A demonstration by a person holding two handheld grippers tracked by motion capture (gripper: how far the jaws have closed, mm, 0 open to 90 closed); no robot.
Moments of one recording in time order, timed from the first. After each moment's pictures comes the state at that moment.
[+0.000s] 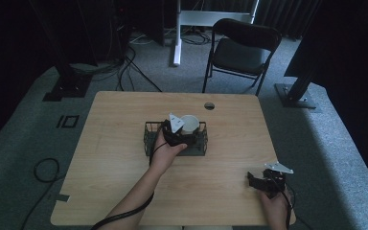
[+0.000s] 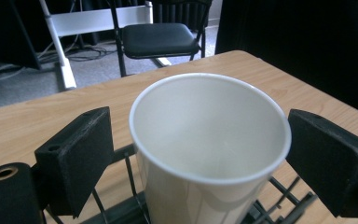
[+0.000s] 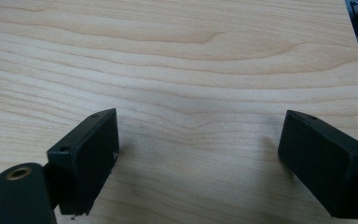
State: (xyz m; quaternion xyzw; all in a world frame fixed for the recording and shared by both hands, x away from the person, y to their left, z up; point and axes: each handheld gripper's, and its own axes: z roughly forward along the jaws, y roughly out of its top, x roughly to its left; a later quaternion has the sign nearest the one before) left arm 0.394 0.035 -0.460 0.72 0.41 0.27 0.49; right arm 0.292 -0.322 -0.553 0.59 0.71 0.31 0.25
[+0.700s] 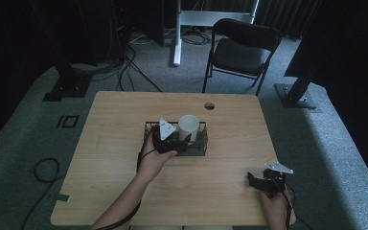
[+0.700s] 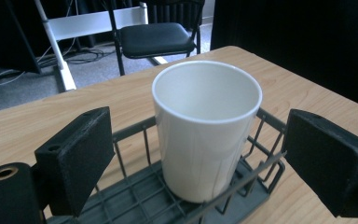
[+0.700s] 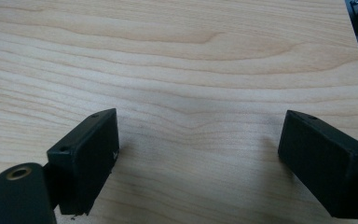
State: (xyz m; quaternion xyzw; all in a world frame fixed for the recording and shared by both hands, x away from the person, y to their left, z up) left arm 0.361 0.066 -0.447 0.73 0.39 0.27 0.49; right arm 0.292 -0.322 -0.553 0.59 0.71 0.31 0.25
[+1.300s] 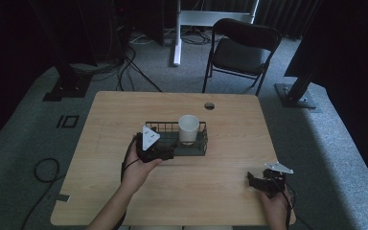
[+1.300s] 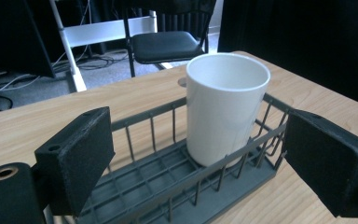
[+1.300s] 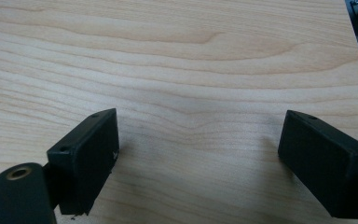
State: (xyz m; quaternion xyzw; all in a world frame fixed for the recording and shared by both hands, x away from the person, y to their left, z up) left arm 0.332 0.109 -0.446 0.72 0.40 0.28 0.50; right arm 0.292 -0.322 -0.553 0.59 0.71 0.31 0.25
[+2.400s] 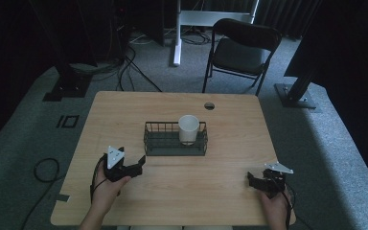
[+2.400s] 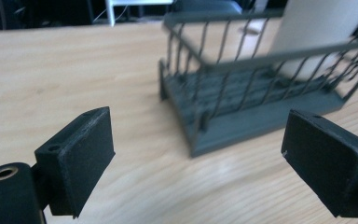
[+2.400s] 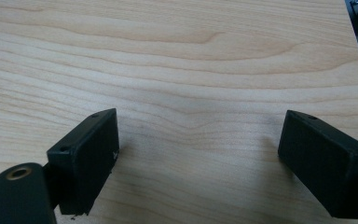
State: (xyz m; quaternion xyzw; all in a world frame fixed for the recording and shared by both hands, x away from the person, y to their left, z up) left arm 0.294 0.201 -0.505 0.70 0.49 0.28 0.45; right arm 0.292 -0.322 -0.553 0.59 0.71 0.31 0.25
